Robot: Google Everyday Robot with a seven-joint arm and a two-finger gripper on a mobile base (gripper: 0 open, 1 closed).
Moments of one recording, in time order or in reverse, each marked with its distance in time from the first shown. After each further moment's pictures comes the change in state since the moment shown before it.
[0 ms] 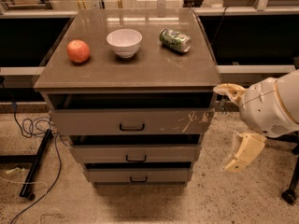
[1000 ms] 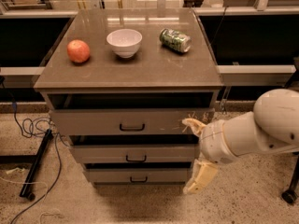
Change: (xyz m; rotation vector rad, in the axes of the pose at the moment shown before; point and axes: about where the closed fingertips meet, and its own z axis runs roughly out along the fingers) arm 0.021 0.029 0.131 -0.075 -0.085 -0.006
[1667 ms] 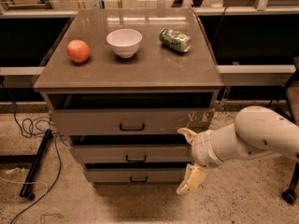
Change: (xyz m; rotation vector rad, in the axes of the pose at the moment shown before) arm 0.042 -0.011 0.064 -0.019 -0.010 0.040
